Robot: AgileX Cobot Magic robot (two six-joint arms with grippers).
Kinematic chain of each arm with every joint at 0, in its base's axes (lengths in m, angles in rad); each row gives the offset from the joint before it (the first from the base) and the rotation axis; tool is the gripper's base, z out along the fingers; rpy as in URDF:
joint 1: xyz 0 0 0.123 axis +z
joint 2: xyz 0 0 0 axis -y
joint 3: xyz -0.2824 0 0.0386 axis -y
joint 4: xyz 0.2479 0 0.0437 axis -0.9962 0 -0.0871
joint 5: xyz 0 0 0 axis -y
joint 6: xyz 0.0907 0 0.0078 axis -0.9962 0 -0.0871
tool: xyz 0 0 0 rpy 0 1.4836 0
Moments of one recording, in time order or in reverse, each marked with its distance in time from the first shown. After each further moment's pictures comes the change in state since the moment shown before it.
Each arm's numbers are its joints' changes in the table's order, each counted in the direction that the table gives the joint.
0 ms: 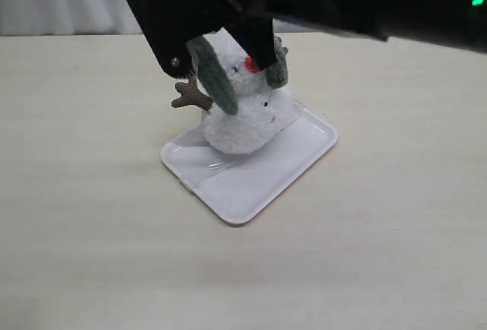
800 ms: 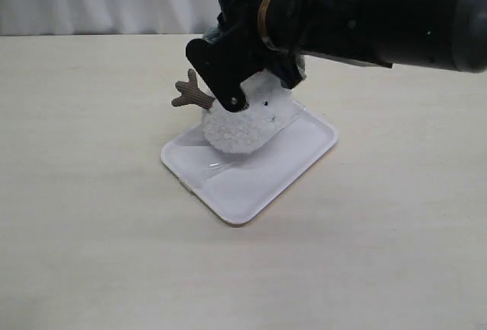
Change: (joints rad) left arm 0.000 0.000 0.000 0.000 0.000 0.000; right arm -0.197 -0.104 -0.131 0.039 0.328 0.193
